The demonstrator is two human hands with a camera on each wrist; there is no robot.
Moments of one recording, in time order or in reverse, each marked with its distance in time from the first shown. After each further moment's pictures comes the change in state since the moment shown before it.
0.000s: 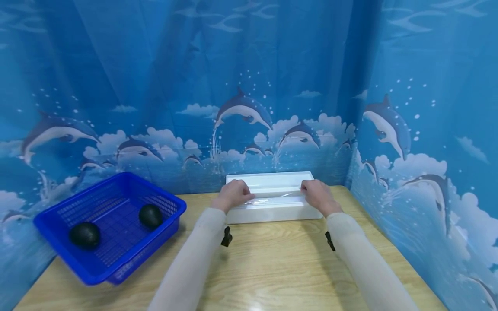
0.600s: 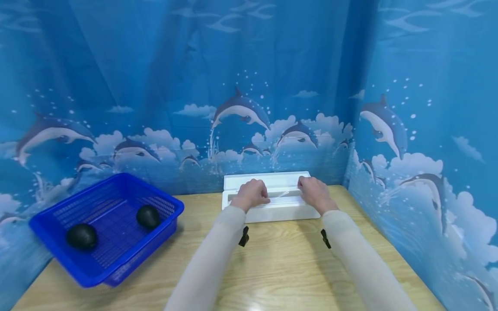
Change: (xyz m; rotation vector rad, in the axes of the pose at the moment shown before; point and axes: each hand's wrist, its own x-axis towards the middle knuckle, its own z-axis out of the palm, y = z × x) left_hand 0.023 0.050 0.021 0.054 -0.040 0.051; right_hand 0.004 -0.005 -0.003 -0.039 0.000 0.036
